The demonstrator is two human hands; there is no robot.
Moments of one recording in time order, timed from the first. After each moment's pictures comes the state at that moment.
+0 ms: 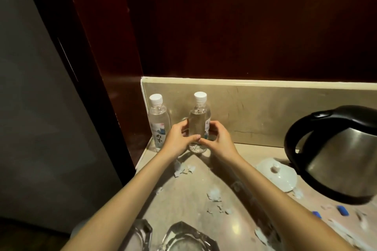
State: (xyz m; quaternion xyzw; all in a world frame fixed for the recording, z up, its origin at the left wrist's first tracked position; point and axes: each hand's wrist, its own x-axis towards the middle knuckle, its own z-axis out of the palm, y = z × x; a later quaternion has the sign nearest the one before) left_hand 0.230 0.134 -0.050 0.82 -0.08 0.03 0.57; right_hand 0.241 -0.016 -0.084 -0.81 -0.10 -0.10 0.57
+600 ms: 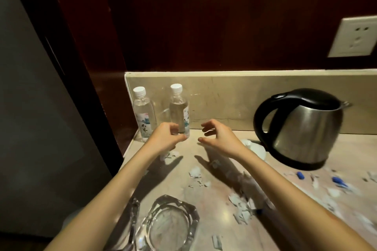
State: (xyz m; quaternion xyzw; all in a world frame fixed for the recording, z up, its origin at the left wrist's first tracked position) left_hand 0.178 0.122 -0.032 0.90 -0.08 -0.01 0.43; right_hand 0.170 -0.065 -0.054 -0.89 -0.11 -0.07 0.44
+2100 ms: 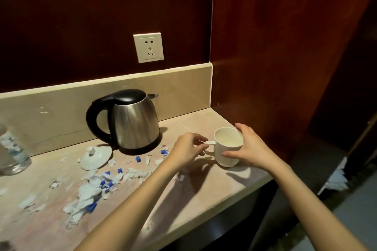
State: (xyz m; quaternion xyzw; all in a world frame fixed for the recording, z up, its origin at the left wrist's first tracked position) left_hand 0.012 -0.270 -0.049 0.81 -0.39 -0.14 0.42; right_hand -0.123 -0.416 -0.026 -0.92 0.24 -0.12 0.29
